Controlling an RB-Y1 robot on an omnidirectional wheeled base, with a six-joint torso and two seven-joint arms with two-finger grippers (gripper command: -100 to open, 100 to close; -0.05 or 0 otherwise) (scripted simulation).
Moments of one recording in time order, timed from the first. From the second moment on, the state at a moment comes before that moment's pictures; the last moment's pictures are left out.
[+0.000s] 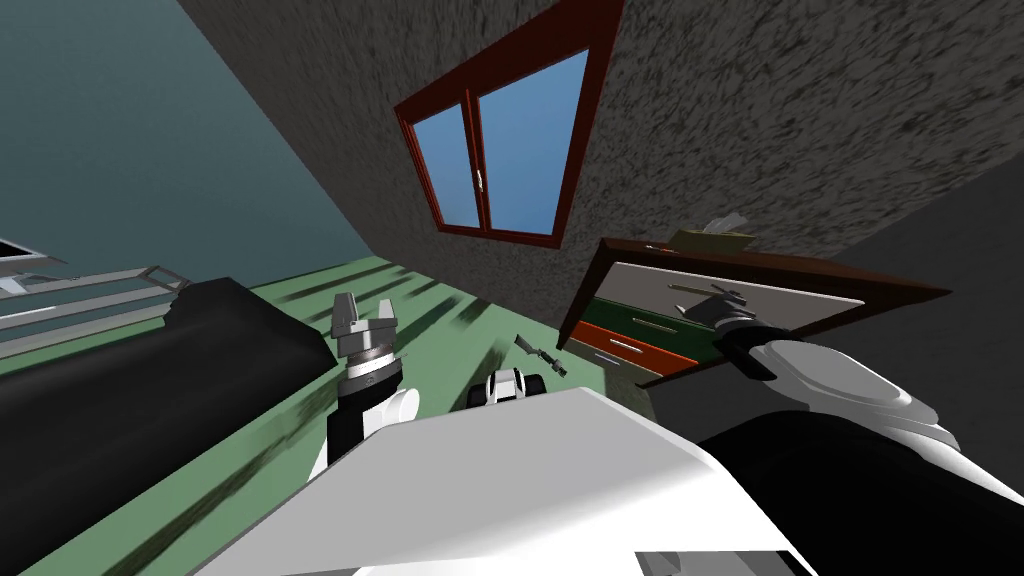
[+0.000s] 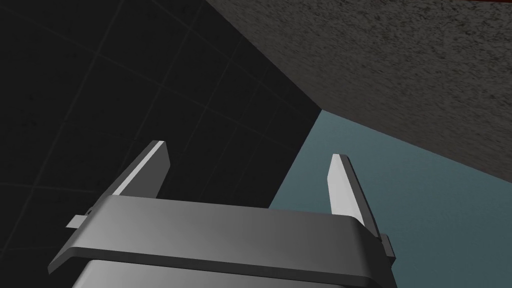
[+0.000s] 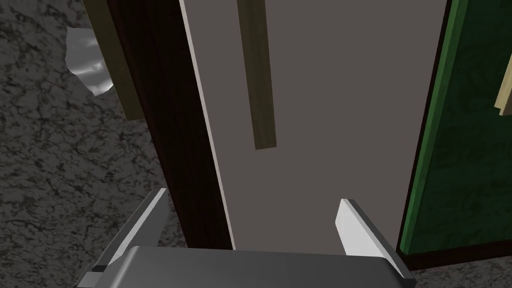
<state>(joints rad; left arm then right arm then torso) 0.54 0.02 0.04 -2.28 0.09 -0.50 -0.09 0.57 -0.91 -0.67 -1.45 1.14 -0.12 0.75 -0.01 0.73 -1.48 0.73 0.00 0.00</state>
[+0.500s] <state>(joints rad) 0.54 0.02 0.04 -2.28 0.09 -0.50 -0.09 0.57 -0.93 -0.68 -1.43 1.13 -0.13 0.73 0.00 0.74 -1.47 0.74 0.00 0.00</state>
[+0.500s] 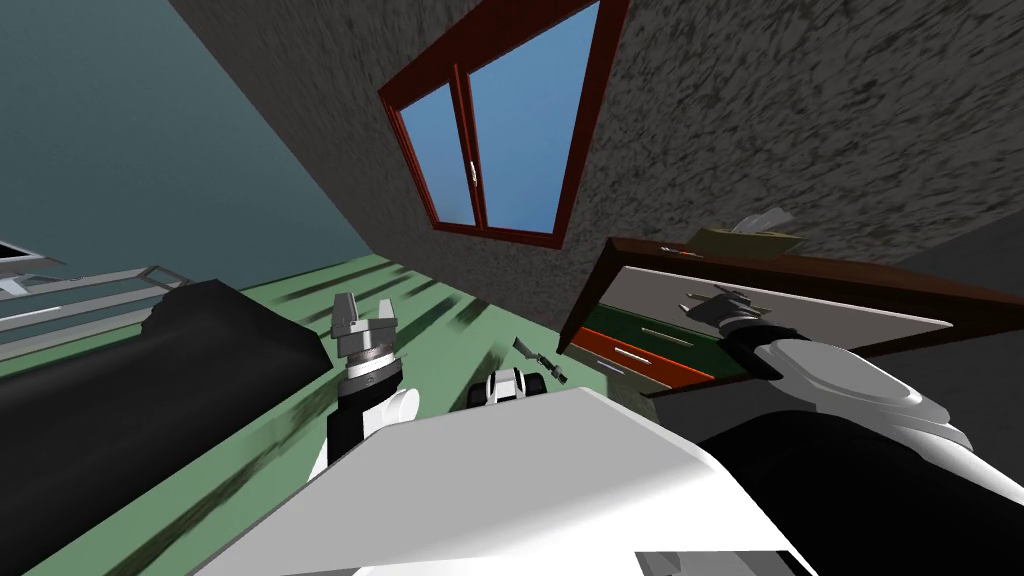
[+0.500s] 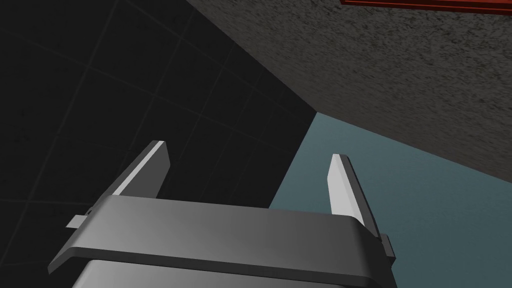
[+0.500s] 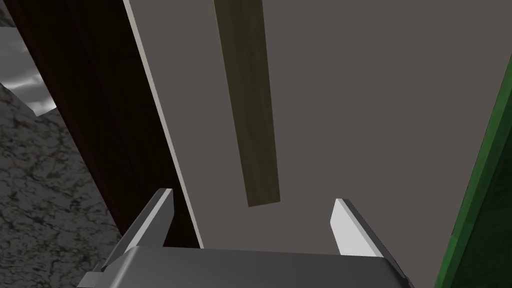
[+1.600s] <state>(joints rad) 0.54 0.02 0.04 -2.28 0.09 -0.50 -0.09 0.58 -0.94 -0.68 -1.43 1.12 -0.14 0.73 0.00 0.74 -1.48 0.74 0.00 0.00</state>
